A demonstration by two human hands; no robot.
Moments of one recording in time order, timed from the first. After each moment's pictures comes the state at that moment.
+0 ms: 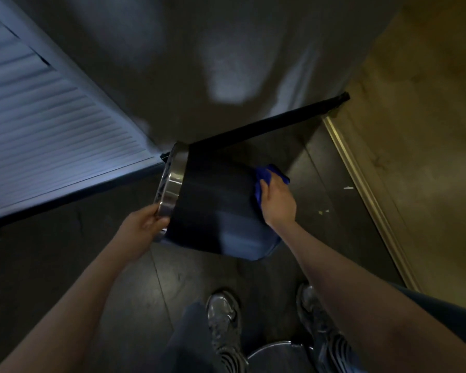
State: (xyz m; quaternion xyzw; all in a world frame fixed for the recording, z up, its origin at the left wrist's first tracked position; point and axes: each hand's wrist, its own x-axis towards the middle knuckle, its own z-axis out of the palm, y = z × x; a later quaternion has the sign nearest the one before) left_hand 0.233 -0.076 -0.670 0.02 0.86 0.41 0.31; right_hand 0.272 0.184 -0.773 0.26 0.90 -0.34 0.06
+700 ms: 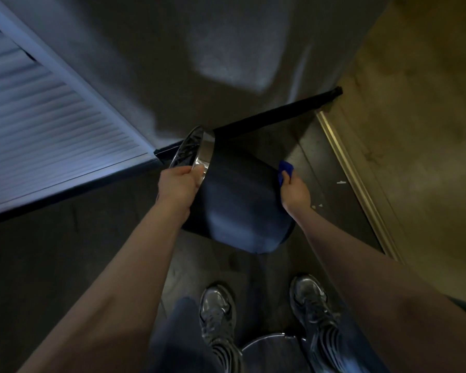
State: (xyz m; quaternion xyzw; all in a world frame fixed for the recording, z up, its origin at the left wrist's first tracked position) left_hand 0.213 0.042 -0.659 -0.24 0.77 0.55 0.22; right_hand 0.278 0.237 -0.780 0.40 0.80 -0.44 0.10
